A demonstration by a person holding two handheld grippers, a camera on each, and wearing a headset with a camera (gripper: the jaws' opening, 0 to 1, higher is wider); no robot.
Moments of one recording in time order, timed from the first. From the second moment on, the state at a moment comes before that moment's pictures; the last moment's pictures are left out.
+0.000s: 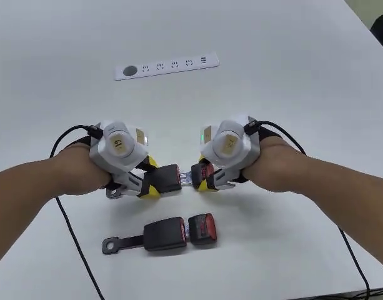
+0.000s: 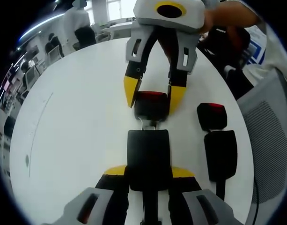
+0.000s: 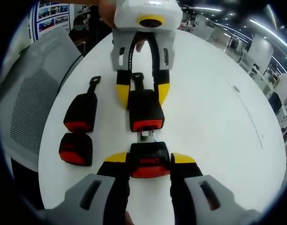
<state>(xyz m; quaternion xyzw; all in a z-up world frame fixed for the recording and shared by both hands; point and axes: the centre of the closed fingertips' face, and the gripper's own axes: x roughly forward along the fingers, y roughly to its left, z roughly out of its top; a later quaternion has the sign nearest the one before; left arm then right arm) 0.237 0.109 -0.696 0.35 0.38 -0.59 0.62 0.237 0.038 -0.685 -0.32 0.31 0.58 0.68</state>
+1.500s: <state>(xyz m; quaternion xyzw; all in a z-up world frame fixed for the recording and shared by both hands) 0.231 0.104 -0.689 0.35 0.38 -0.60 0.61 0.237 0.053 -0.685 -0.31 0.30 0.60 0.68</state>
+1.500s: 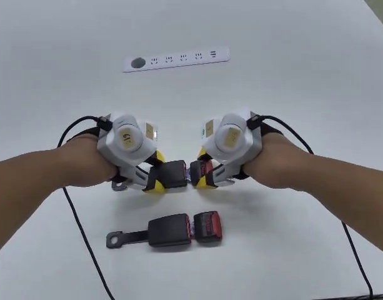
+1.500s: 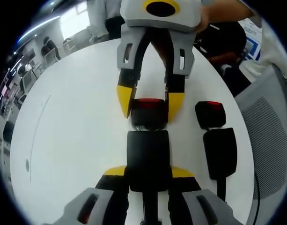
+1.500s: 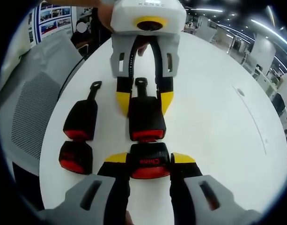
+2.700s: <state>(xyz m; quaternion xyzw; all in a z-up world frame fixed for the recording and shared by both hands) 0.231 0.105 -0.690 0.36 0.38 -0.60 0.61 0.233 -0.060 -0.690 -0.34 0.33 0.55 0.69</state>
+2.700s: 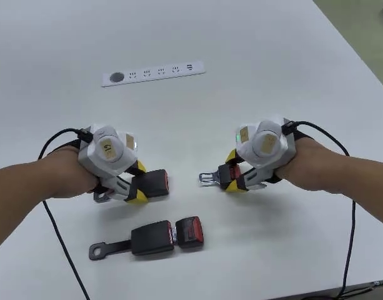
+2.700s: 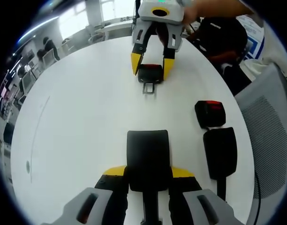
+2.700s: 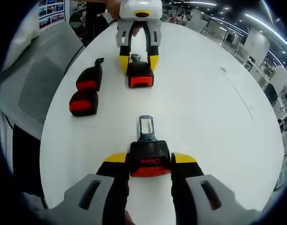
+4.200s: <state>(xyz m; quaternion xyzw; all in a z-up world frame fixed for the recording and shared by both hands) 0.176 0.172 -0.615 0.27 0.32 -0.43 0.80 0.159 -0.065 -0.614 -0.24 0.28 0.42 0.82</state>
